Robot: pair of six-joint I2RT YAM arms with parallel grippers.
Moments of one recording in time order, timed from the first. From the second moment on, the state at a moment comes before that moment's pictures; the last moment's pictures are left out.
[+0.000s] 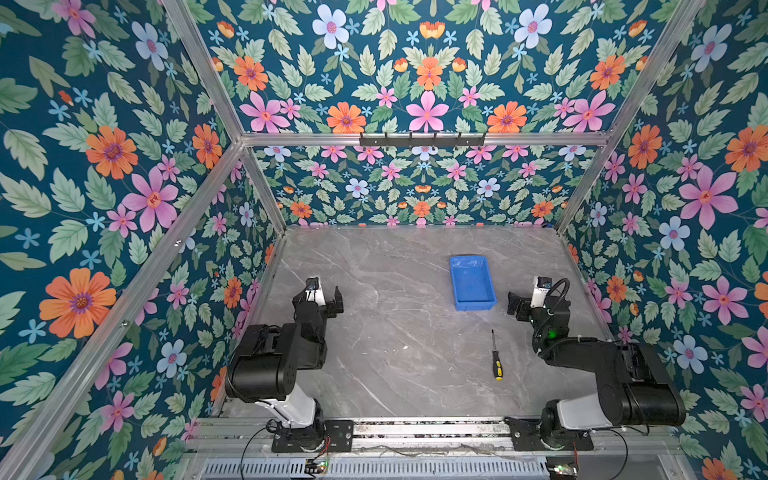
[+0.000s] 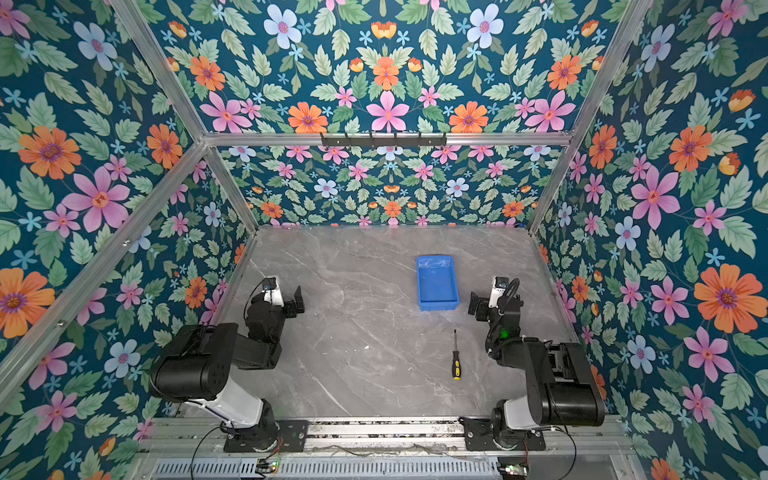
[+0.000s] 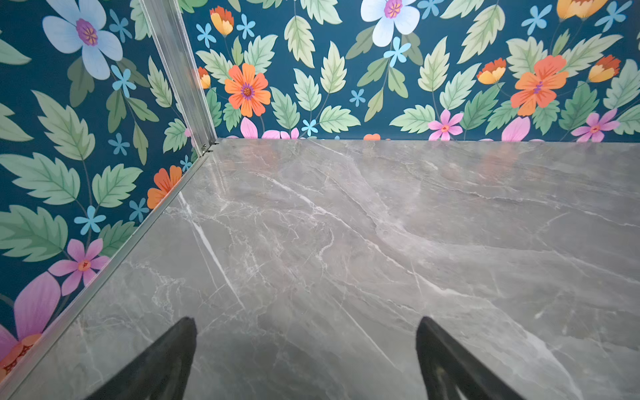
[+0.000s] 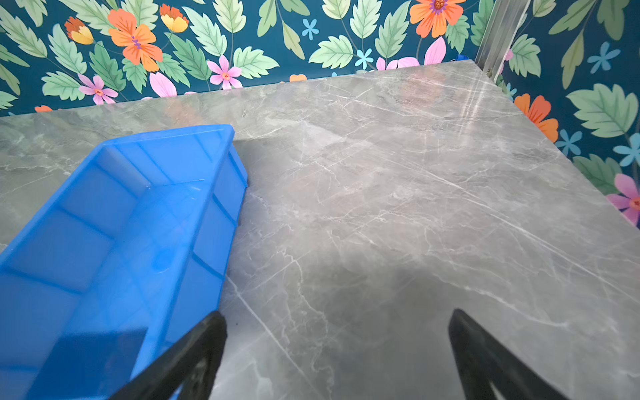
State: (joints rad) left arm -0.02 1.61 0.29 1.12 -0.10 0.02; right arm -0.05 1.44 0.32 0.74 -0.04 0.09
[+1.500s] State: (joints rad) left arm -0.05 1.30 0.43 0.77 0.20 0.12; right arm -0.02 1.13 0.52 0.23 -0.08 0.13
